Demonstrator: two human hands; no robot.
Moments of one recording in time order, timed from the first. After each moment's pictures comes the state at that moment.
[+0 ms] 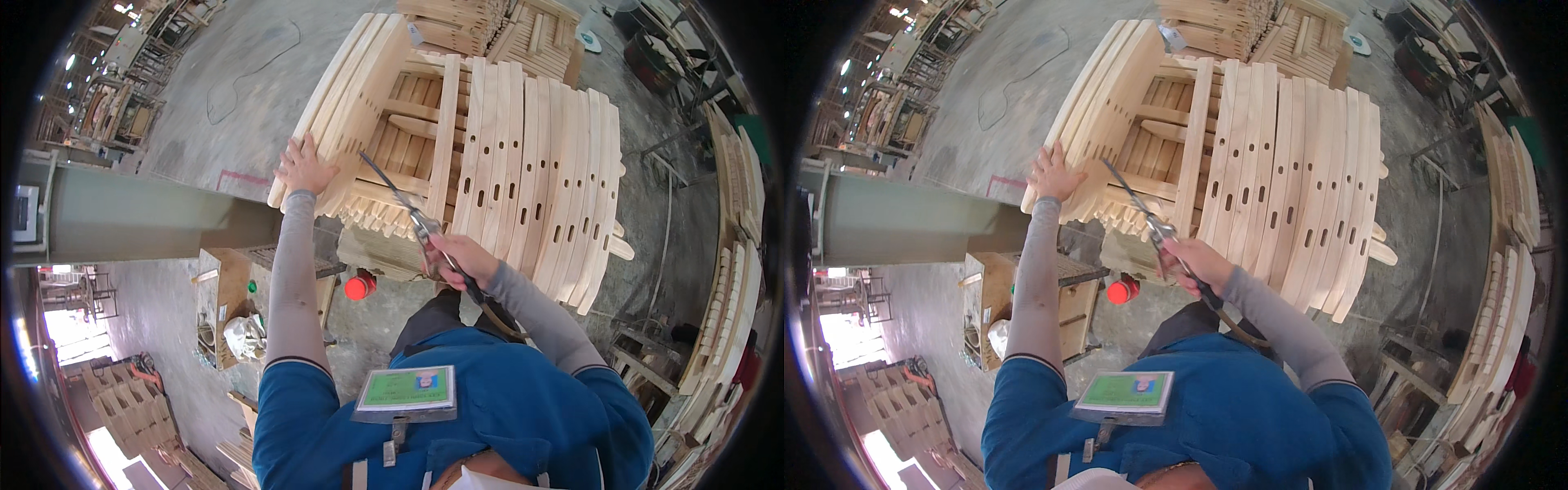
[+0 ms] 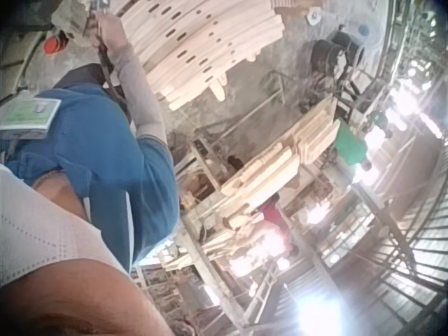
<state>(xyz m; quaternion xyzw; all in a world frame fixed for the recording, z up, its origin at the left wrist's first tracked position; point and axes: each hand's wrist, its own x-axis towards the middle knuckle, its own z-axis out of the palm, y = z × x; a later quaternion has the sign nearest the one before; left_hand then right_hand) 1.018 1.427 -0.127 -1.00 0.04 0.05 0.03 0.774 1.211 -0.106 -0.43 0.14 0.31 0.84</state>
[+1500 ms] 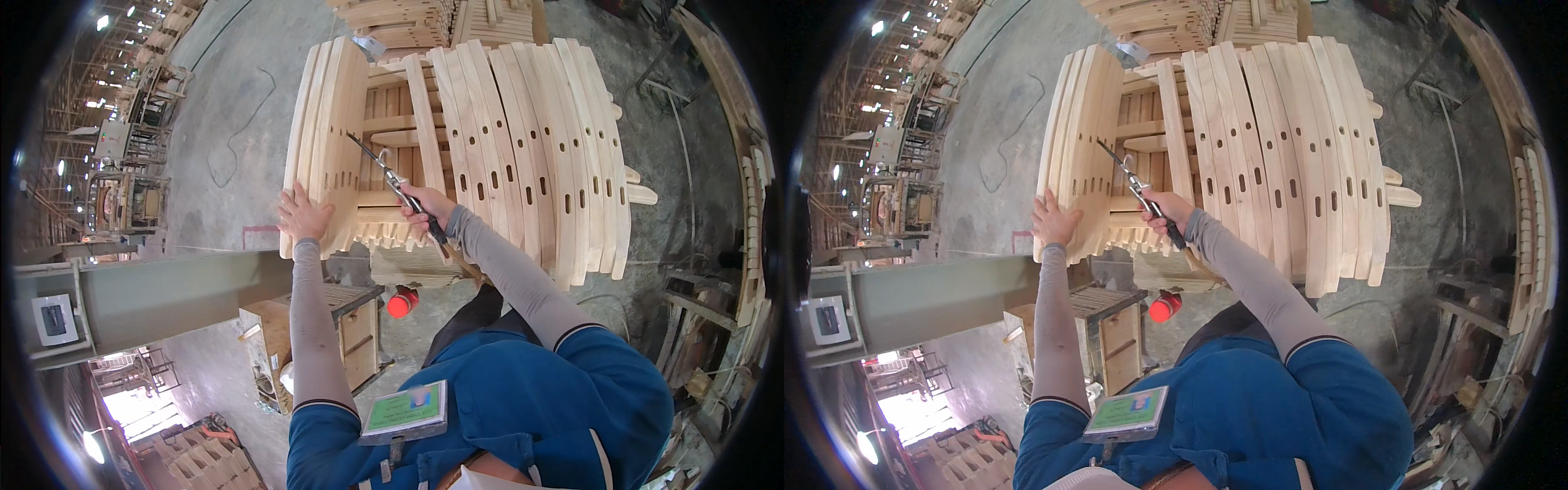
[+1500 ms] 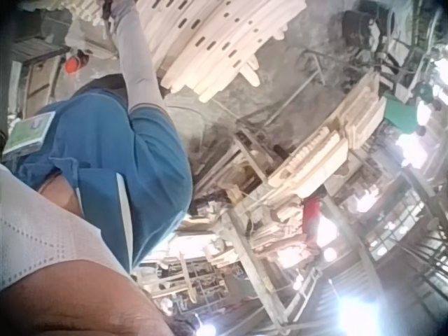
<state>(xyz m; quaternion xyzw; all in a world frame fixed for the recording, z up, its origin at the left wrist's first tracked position) 1.024 1.401 -0.126 -1.00 0.06 0.02 0.06 0.890 1.192 -0.191 -0.21 0.12 0.25 0.94</state>
